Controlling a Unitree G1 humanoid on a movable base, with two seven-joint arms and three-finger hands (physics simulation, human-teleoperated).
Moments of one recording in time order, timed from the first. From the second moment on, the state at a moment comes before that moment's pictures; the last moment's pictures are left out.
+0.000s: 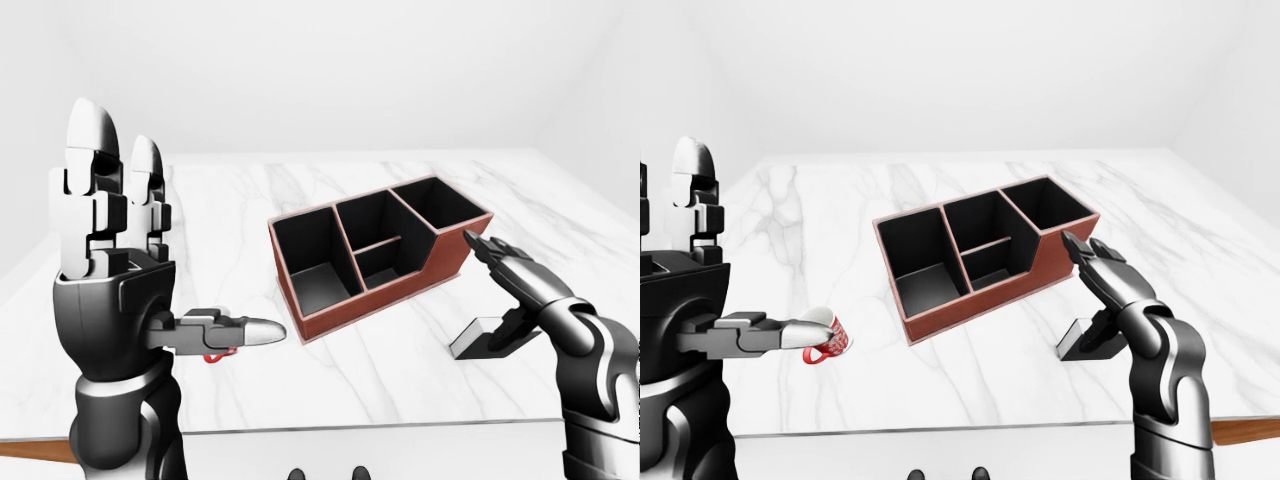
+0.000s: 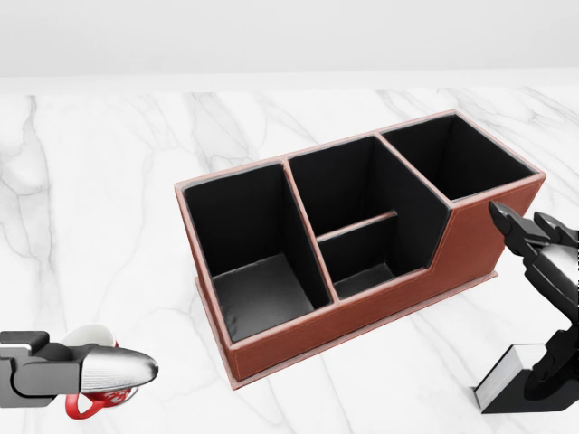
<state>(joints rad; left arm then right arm) -0.01 0.05 0.14 -0.91 -0.02 0.09 -0.13 -0.12 -0.41 -0.38 -0.18 -0.88 -0.07 0.70</state>
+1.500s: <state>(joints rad) -0.01 0.05 0.14 -0.92 -0.02 0.09 -0.13 -0.08 -0.41 -0.34 0.07 -0.96 -0.09 0.56</state>
